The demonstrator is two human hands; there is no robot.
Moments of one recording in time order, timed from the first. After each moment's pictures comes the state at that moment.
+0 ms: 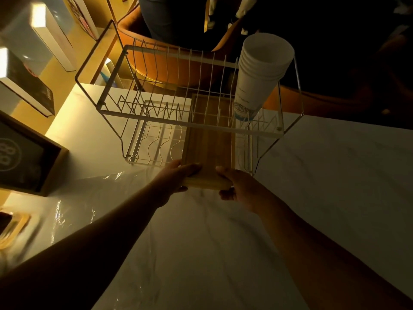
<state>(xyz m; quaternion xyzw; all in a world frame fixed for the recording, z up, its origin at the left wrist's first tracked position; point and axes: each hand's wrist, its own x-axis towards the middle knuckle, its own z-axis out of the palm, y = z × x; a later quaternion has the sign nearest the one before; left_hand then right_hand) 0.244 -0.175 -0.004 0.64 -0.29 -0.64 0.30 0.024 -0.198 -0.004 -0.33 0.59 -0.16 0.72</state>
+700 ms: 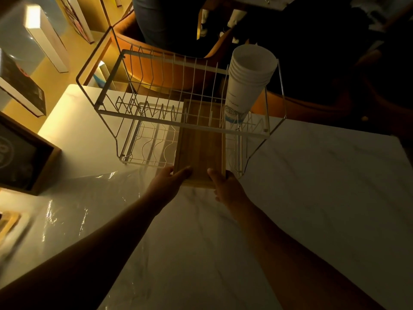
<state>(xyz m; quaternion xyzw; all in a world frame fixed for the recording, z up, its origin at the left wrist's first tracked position) 0.232 -0.147 0.001 0.69 -0.36 -0.55 0.31 0.044 -0.167 0.008 -0.45 0.68 -0.20 0.55</state>
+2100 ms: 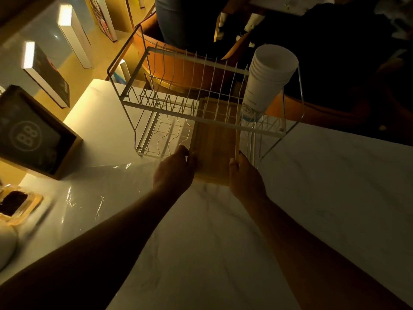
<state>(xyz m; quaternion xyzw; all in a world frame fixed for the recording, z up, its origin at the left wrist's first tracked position) 0.240 -0.145 0.029 0.77 -0.55 -0.23 0.23 0.050 -0.170 0.041 -0.66 0.68 -0.17 0.27</state>
